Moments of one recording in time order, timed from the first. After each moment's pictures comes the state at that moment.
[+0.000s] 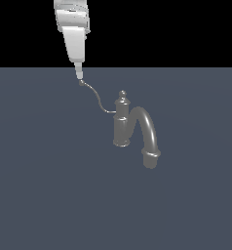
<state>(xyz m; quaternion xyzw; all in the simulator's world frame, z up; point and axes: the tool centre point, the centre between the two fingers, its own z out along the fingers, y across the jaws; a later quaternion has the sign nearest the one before) 0.039 0.118 0.265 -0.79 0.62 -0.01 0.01</state>
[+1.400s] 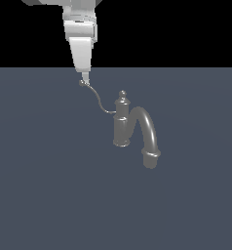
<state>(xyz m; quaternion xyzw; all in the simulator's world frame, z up) 0.026 0.096 0.242 -0.76 0.65 0.00 0.00</state>
